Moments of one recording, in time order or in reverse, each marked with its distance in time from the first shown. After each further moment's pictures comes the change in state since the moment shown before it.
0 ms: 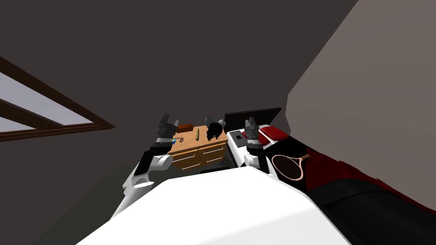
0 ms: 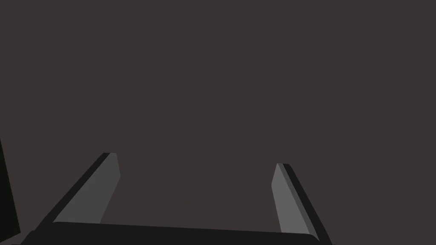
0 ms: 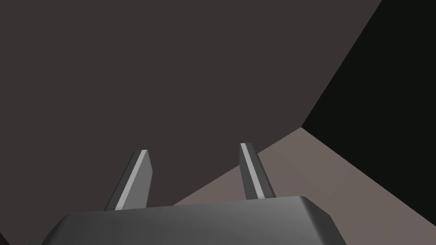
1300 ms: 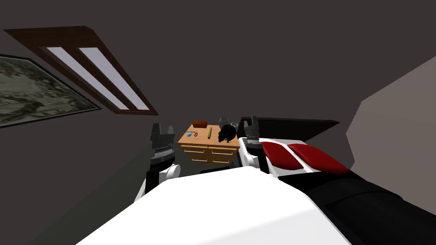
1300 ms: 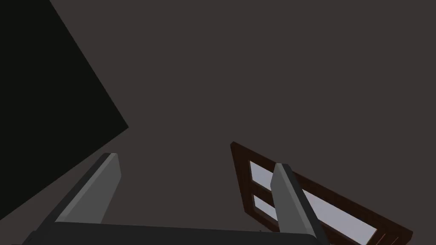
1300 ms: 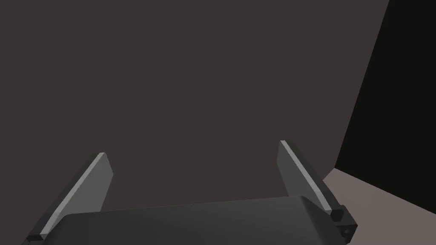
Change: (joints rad) left arm 0.231 -0.353 -0.031 -0.073 -0.290 -0.267 0.018; right arm 0.000 0.000 0.000 0.000 0.000 0.000 0.000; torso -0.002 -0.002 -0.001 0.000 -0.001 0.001
